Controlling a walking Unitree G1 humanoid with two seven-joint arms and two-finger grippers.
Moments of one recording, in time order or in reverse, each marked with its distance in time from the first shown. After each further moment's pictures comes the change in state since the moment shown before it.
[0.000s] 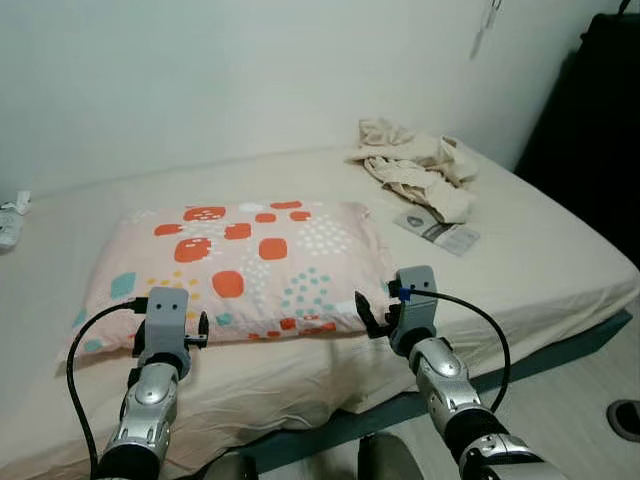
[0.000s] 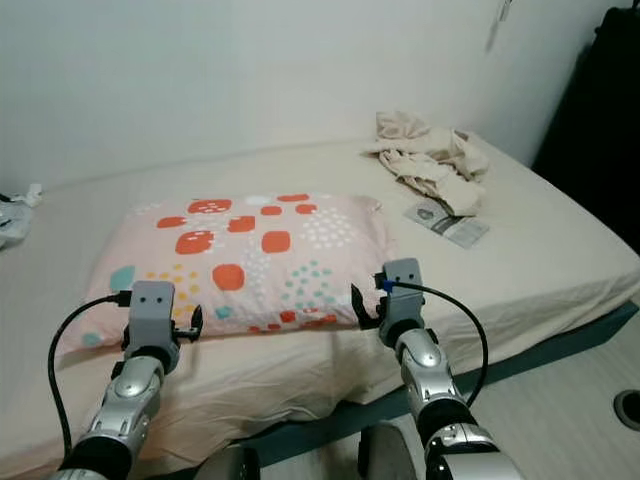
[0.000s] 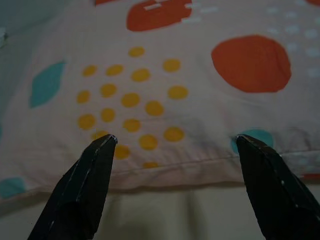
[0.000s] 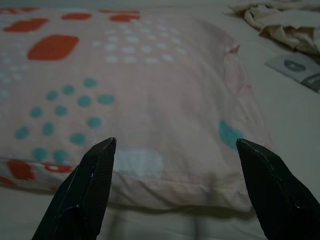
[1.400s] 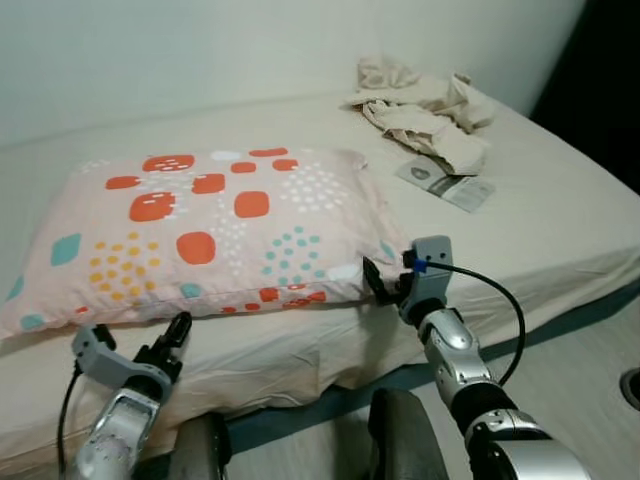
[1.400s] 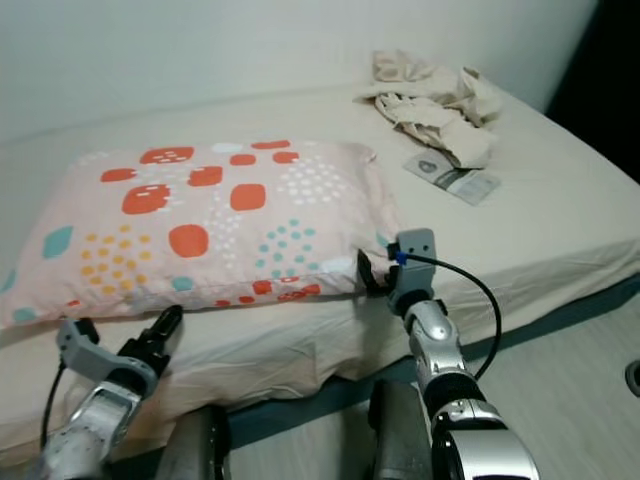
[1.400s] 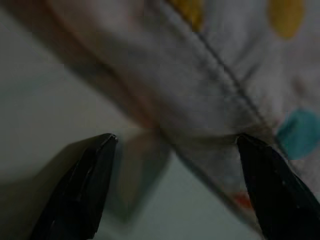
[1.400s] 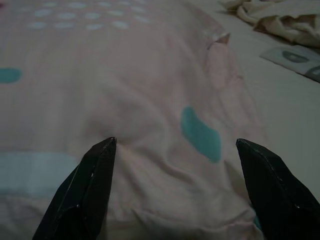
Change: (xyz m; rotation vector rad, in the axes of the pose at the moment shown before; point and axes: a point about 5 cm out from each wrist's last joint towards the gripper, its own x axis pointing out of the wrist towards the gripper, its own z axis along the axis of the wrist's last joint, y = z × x) left arm -0.014 0.015 -0.002 -1.099 0.130 -0.022; right arm 0.013 -0.011 0.041 -0.011 -0.147 0.012
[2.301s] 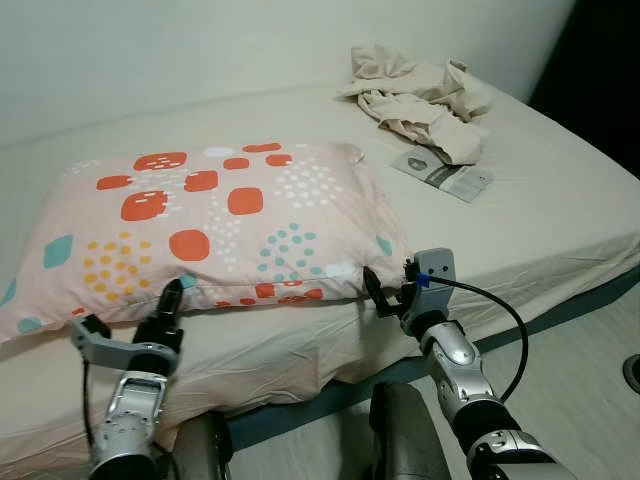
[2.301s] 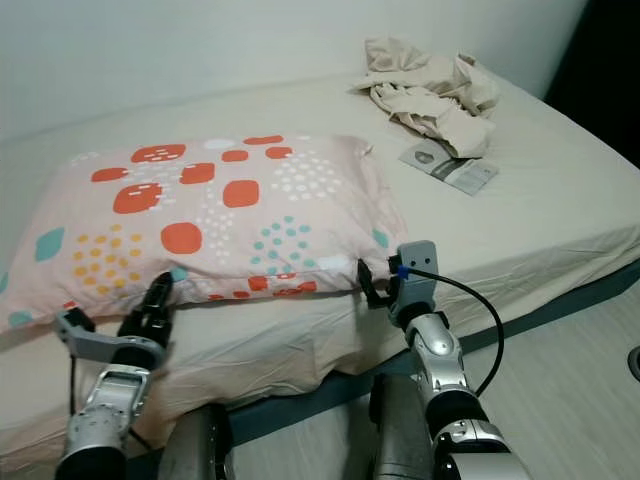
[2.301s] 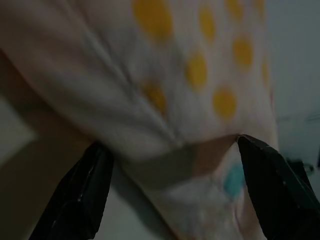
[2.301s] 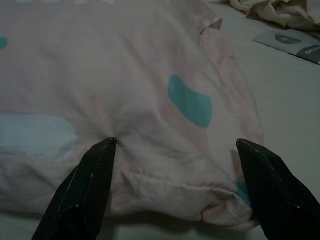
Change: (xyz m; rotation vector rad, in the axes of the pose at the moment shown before) left arm 0.000 0.001 0.026 -0.212 -0.199 -0.168; right arm -0.013 -0.001 -0.009 -0.001 -0.011 -0.005
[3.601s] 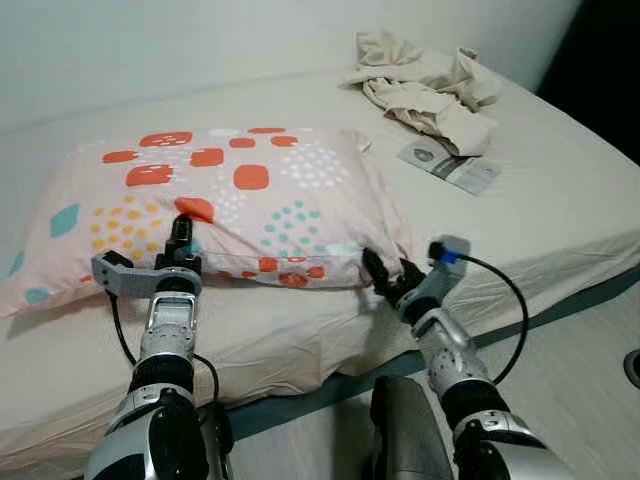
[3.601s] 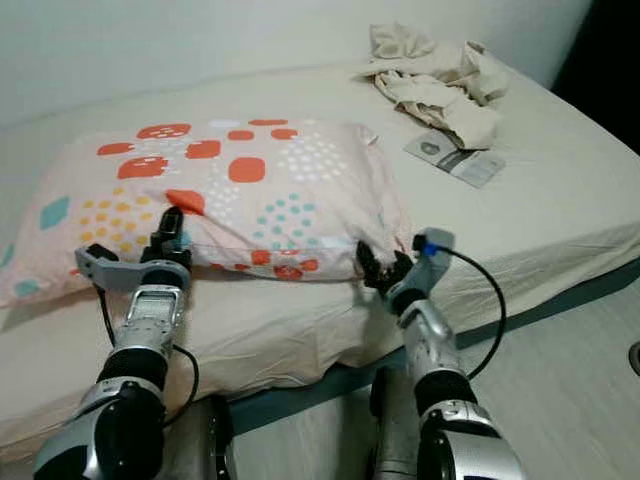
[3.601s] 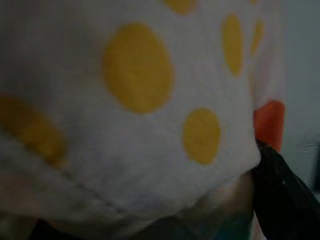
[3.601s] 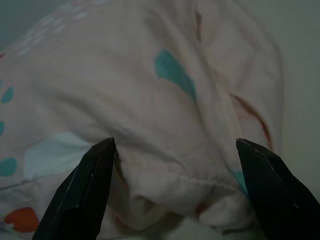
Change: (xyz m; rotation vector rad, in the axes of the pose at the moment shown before) left arm 0.068 -0.074 -0.033 -0.030 -0.046 -0.067; right arm 0.015 -0.001 0.007 0.519 0.026 -0.027
